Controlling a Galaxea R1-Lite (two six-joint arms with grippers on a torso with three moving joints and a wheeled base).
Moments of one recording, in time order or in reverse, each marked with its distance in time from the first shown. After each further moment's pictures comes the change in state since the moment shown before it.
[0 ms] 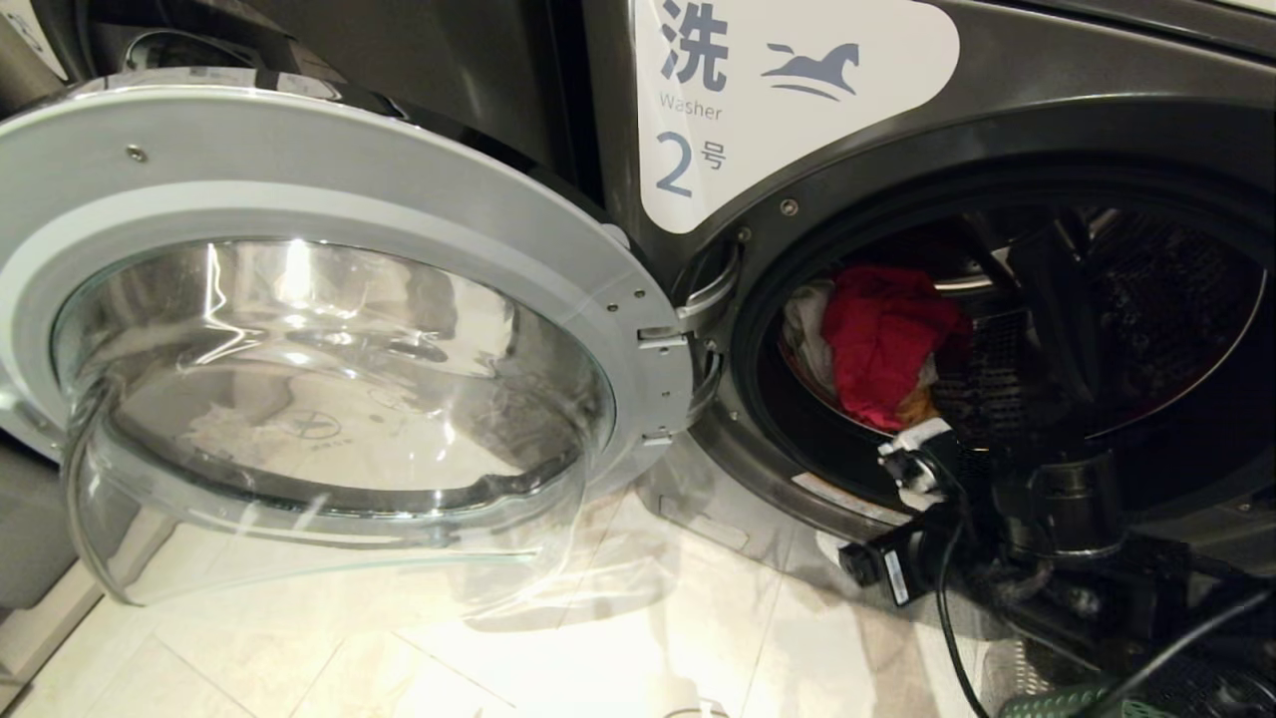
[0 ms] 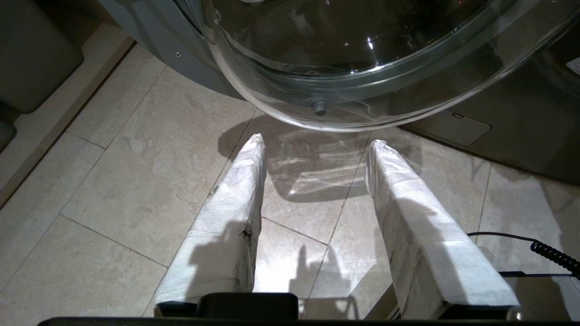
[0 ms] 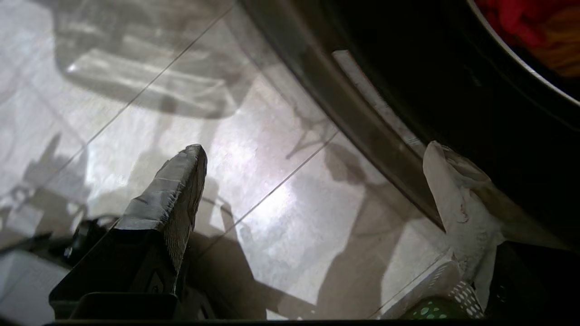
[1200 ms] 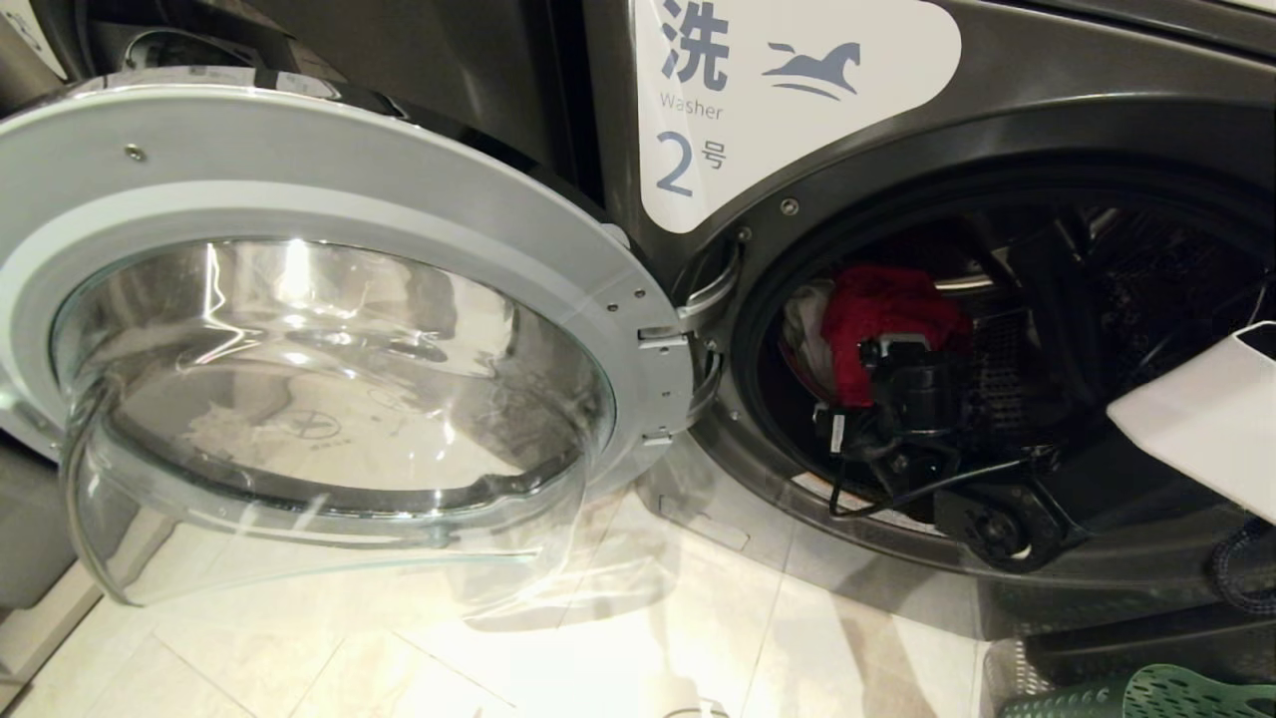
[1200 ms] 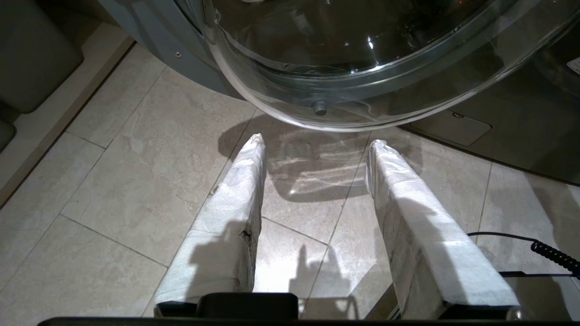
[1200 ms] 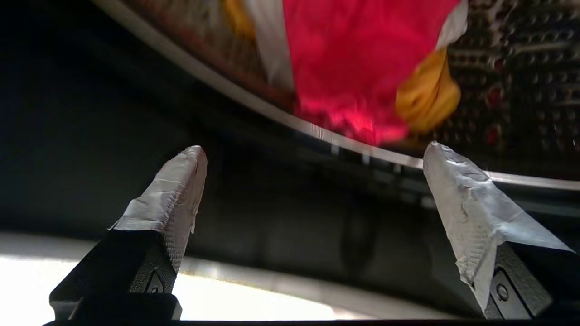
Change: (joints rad) left arm 0.000 0.000 0.000 0.000 0.000 0.000; right arm -0.087 0.348 -0.487 -0.025 -0.381 0.222
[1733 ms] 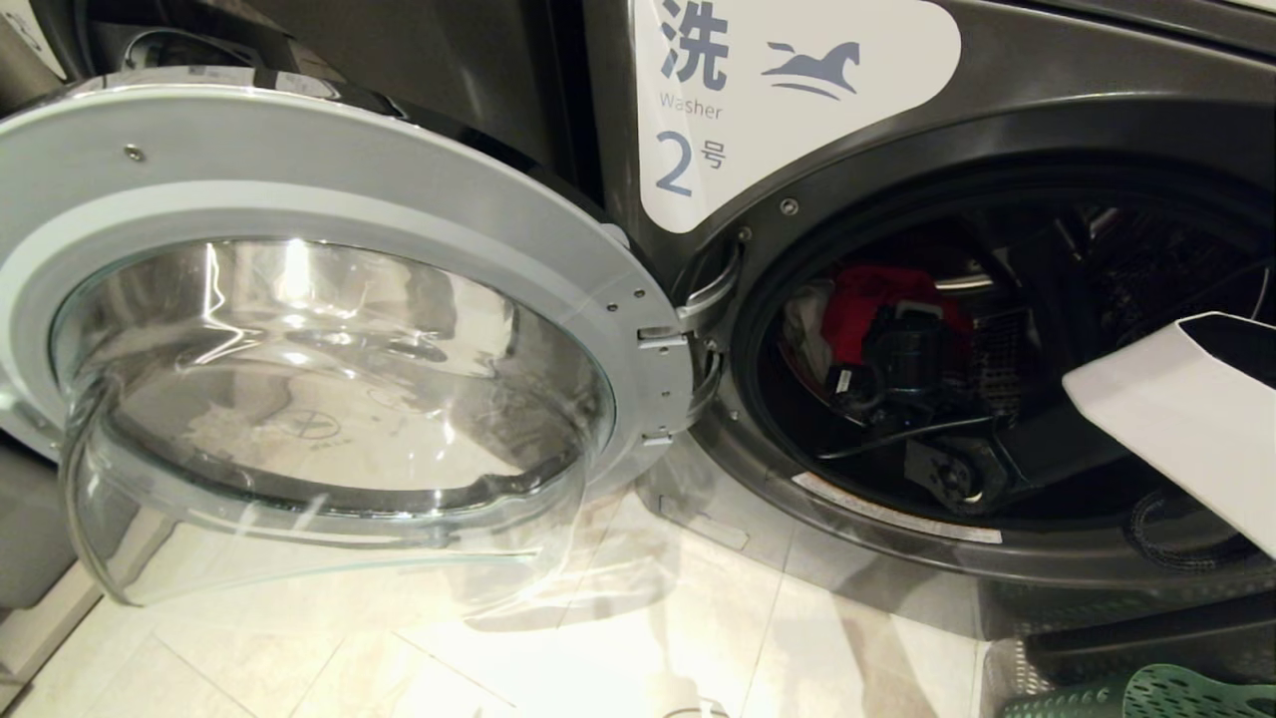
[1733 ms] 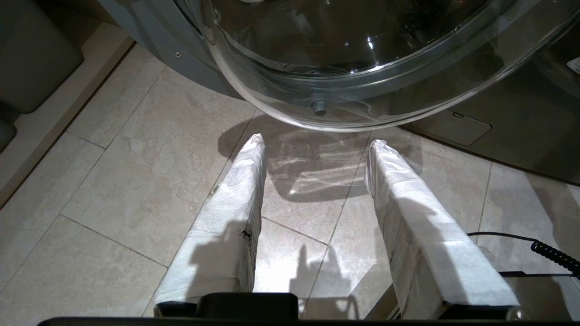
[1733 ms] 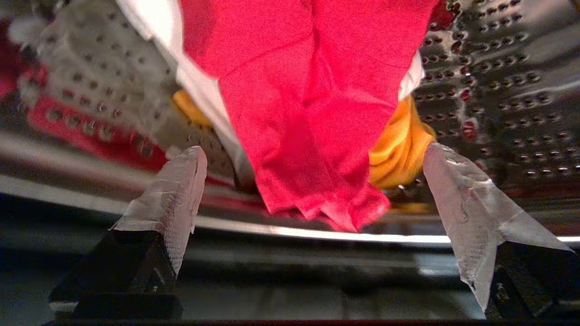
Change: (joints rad) left arm 0.000 0.000 0.000 0.000 0.000 0.000; right arm -0.060 0.116 -0.254 0.054 -0.093 0.089
